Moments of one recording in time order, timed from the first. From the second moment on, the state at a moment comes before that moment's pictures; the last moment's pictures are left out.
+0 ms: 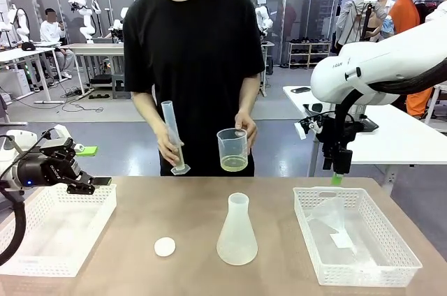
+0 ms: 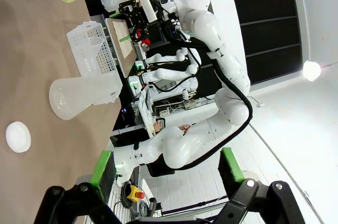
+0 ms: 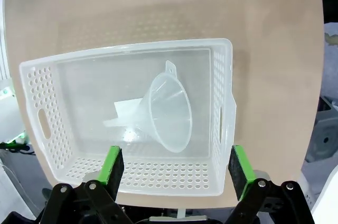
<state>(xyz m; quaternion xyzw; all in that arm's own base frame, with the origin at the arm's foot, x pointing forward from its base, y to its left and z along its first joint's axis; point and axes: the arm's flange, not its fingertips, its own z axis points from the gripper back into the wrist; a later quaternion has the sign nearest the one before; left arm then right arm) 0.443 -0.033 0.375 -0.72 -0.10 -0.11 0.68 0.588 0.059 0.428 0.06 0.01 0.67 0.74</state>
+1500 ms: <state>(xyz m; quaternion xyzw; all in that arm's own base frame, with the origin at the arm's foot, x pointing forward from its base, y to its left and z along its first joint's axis) 0.443 -0.034 0.375 -0.72 -0.10 -0.11 0.68 0.589 0.057 0.335 0.14 0.12 0.70 0.69</state>
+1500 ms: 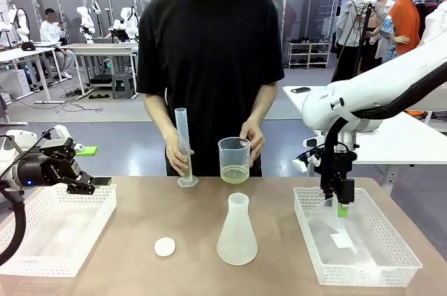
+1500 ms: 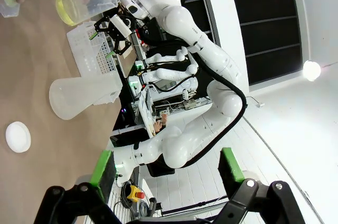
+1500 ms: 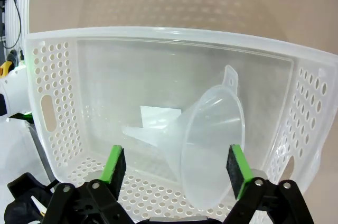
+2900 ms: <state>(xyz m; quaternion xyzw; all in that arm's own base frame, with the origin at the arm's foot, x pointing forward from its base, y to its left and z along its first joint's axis) 0.443 -0.034 0.375 -0.72 -0.10 -0.11 0.68 0.616 0.060 0.359 0.15 0.15 0.72 0.66</state>
